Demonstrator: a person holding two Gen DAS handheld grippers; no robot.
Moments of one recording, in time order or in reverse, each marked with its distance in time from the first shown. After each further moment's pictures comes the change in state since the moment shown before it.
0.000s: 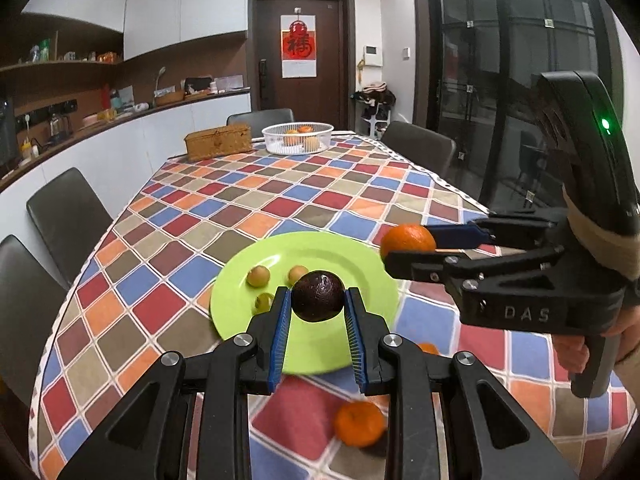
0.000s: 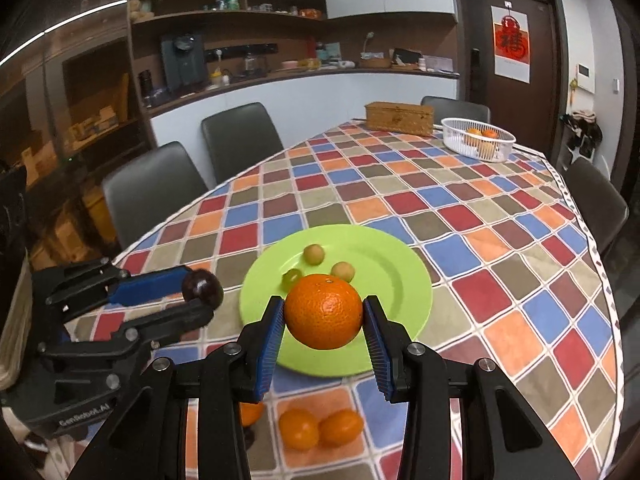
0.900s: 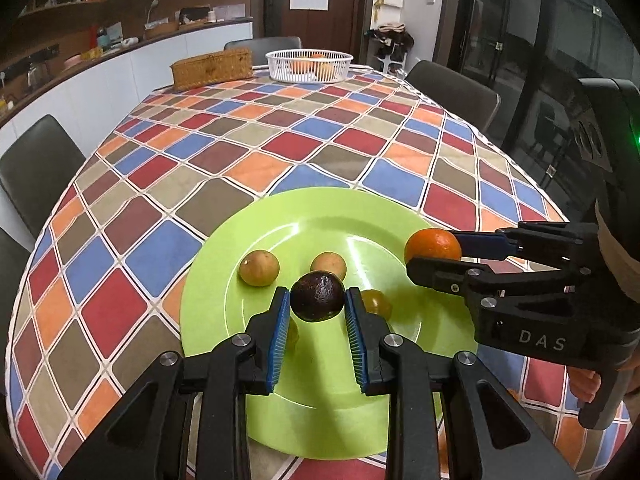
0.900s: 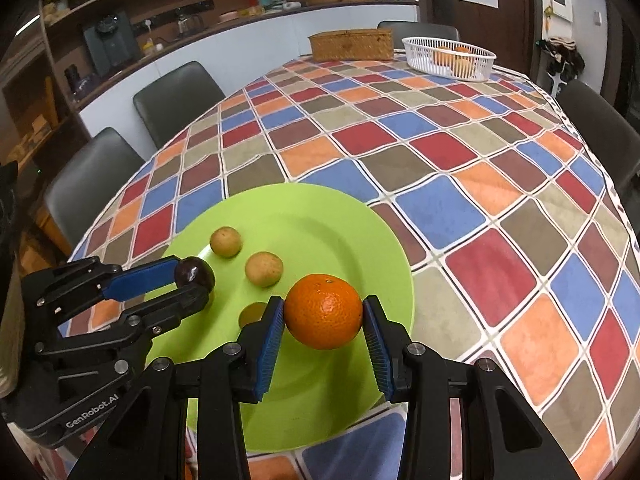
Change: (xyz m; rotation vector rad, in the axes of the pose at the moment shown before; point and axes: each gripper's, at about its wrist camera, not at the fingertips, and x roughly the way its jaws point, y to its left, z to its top) left arm 0.128 0.032 0.013 -0.059 0.252 -0.027; right arm 0.111 -0.057 0.009 0.166 0.217 -0.064
